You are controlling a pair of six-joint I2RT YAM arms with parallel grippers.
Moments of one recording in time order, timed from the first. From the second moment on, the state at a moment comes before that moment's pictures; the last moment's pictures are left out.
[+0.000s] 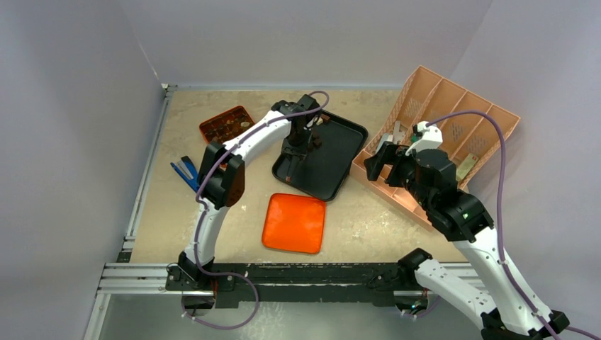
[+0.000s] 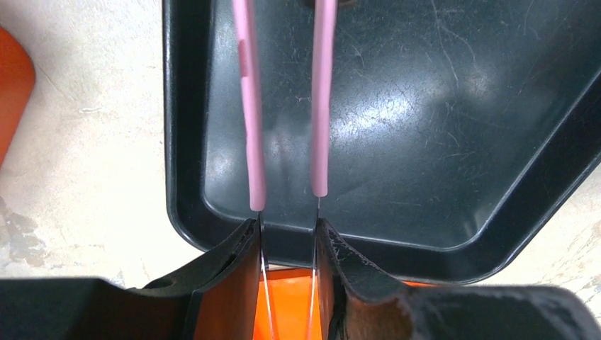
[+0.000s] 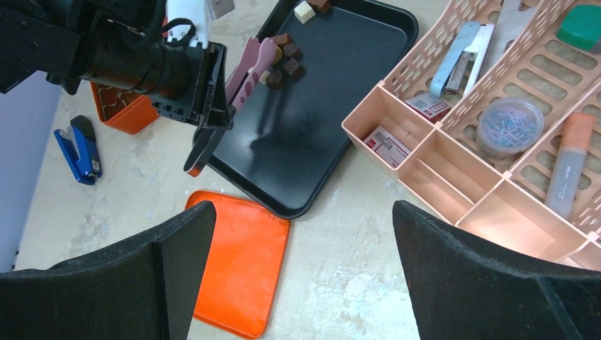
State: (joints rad) left arm -0.63 2.23 2.02 -1.07 -0.08 -0.37; right arm 0.53 0.74 1.05 -0.73 0.27 0.50
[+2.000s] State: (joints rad) left arm -0.30 1.73 1.62 -1.09 -0.16 -0.46; right arm 0.53 0.77 1.04 -0.71 0.27 0.50
